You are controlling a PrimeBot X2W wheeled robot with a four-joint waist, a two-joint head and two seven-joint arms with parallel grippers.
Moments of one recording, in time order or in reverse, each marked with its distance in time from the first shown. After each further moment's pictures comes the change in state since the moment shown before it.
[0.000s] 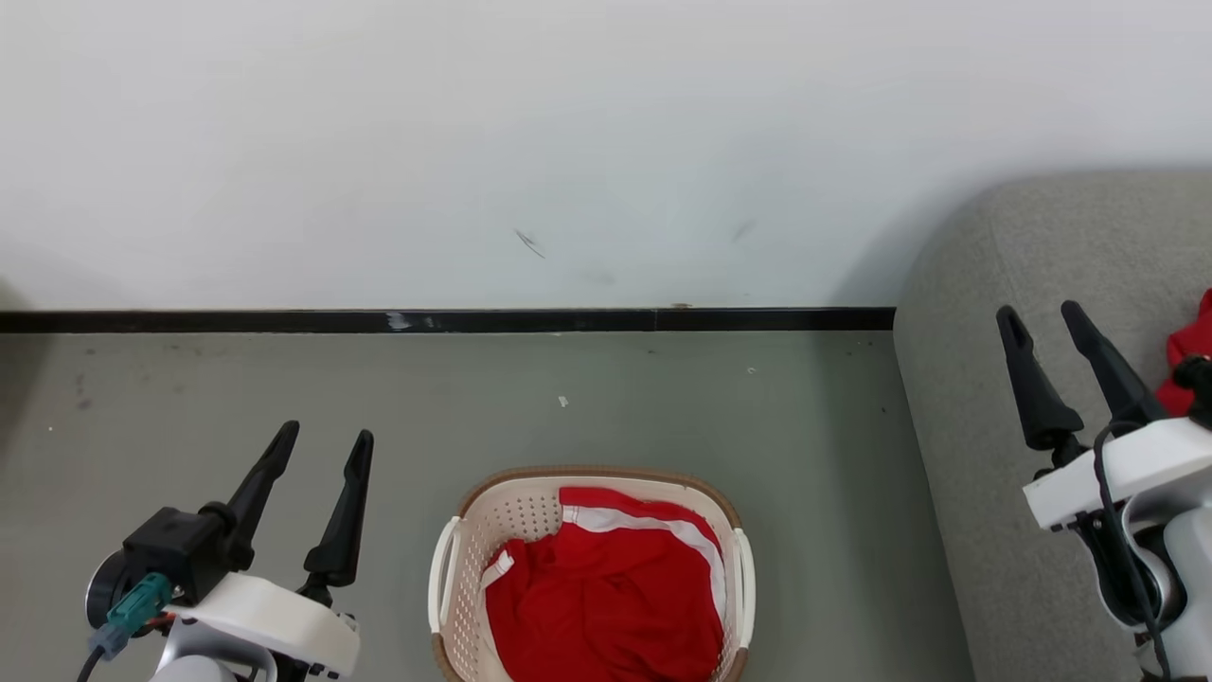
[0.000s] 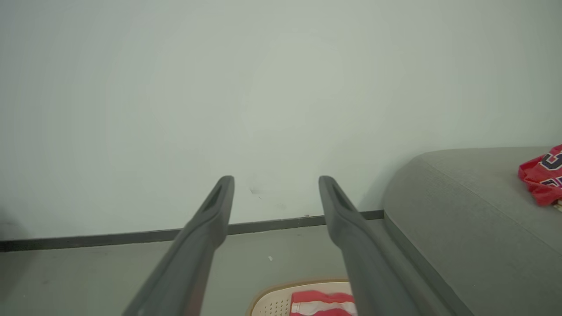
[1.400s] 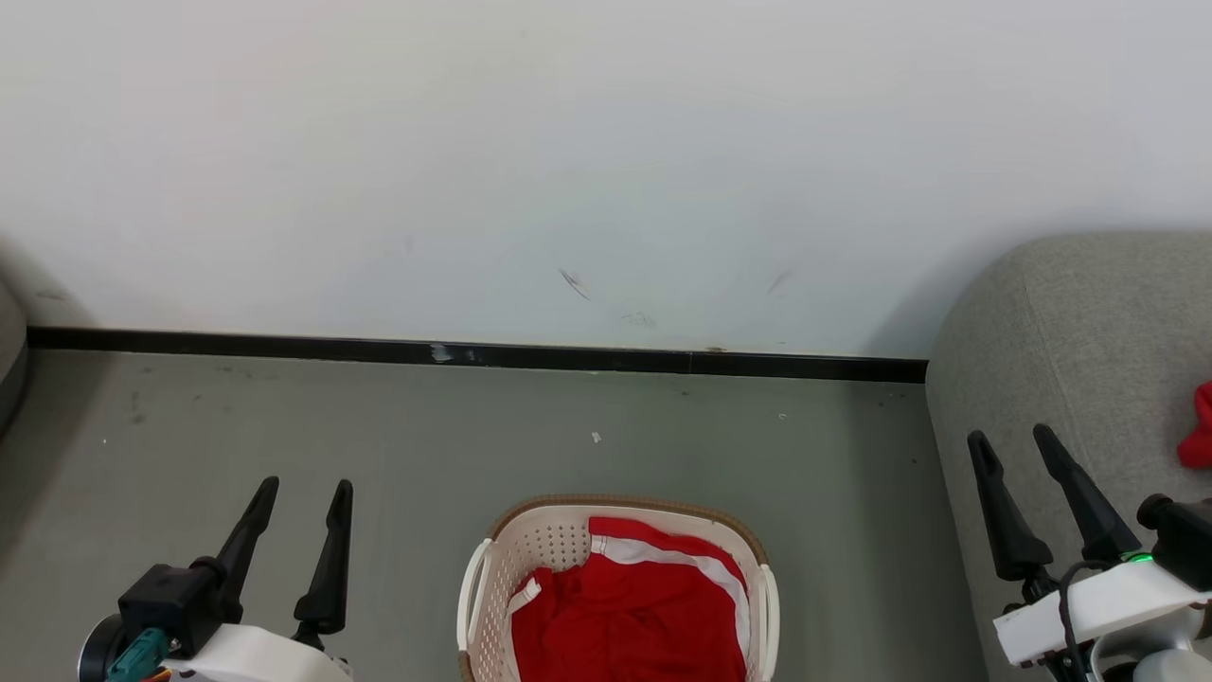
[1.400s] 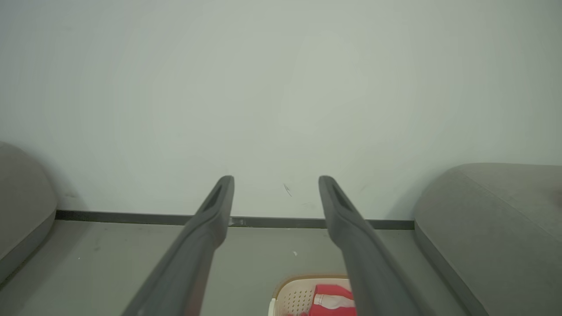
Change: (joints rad) left arm 0.117 -0.083 0.126 0.027 0.083 -0.011 0.000; right arm 0.294 0.123 -0.120 -0.199 -0.159 0.000 0.000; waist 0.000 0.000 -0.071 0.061
